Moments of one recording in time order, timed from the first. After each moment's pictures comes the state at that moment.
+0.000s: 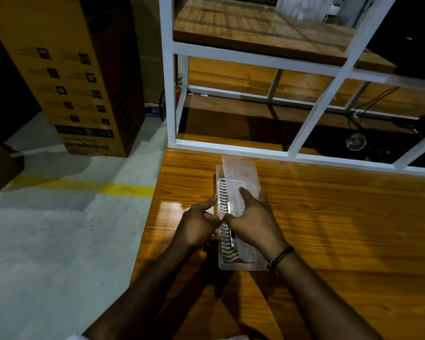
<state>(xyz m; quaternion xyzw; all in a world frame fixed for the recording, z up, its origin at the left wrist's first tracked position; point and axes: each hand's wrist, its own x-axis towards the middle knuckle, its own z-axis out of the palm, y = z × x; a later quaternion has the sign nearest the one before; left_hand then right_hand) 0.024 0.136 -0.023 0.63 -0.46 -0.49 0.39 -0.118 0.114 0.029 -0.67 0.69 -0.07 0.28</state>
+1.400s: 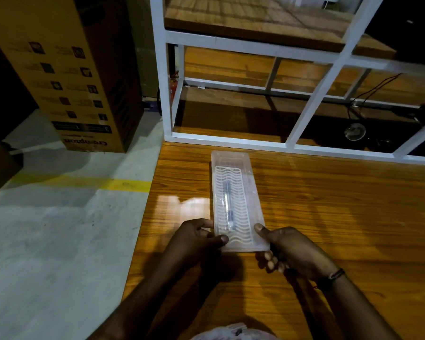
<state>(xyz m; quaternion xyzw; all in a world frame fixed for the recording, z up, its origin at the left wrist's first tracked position) 0.024 0.183 -0.029 0.61 -0.39 -0.59 0.35 -0.213 0.142 0.008 -0.45 0.64 -0.11 0.61</state>
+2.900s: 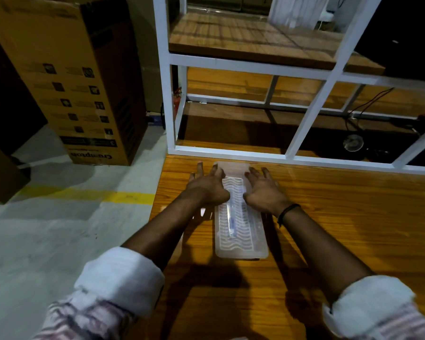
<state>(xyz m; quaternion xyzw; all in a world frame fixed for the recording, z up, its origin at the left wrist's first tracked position) 0.022 0.042 0.022 0.68 -0.68 -0.28 0.05 -0.154 0.014 0.010 -0.77 0.61 0.01 0.18</state>
